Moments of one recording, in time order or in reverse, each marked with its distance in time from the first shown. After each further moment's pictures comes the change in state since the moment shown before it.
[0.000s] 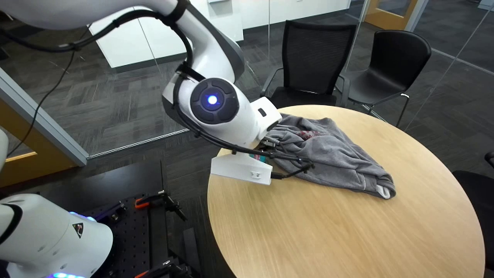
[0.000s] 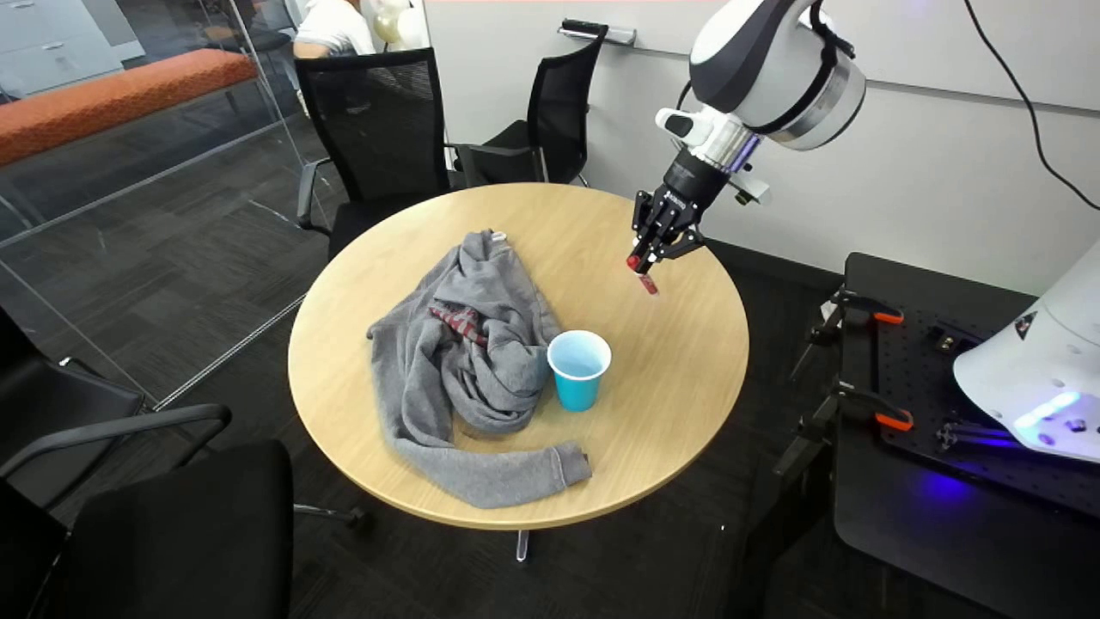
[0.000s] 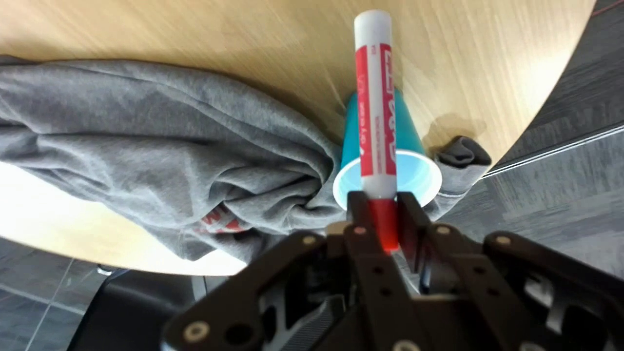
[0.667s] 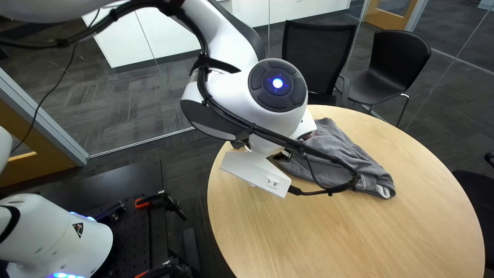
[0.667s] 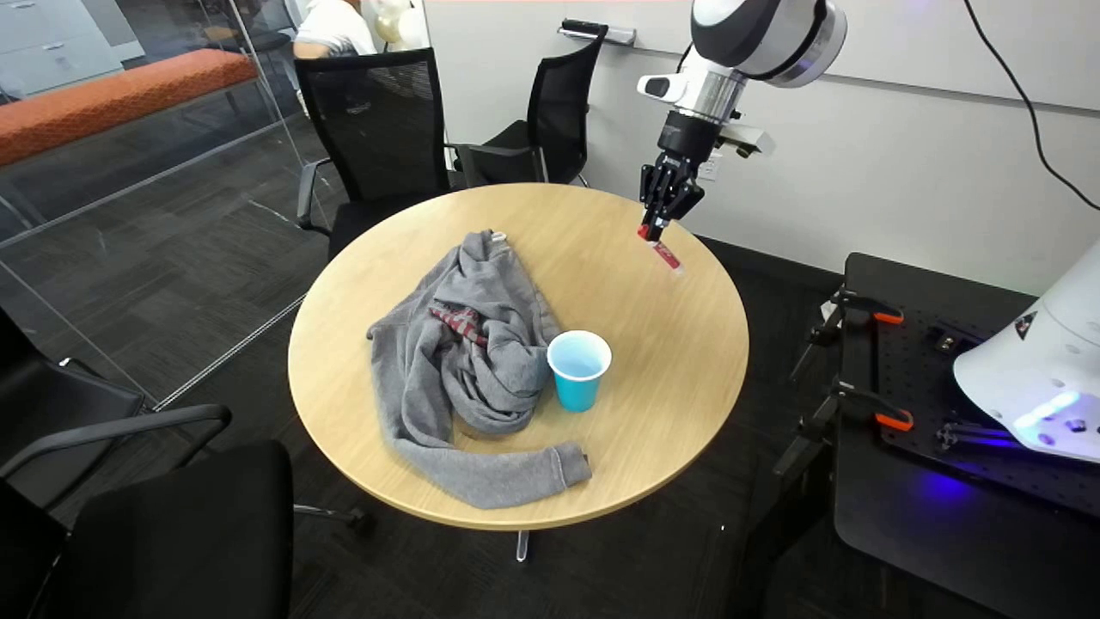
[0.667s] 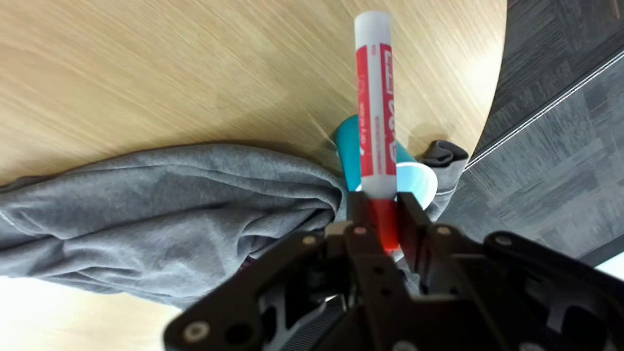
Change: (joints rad) arm -0.072 -0.005 -0.113 0.119 -0.474 -0.304 0.539
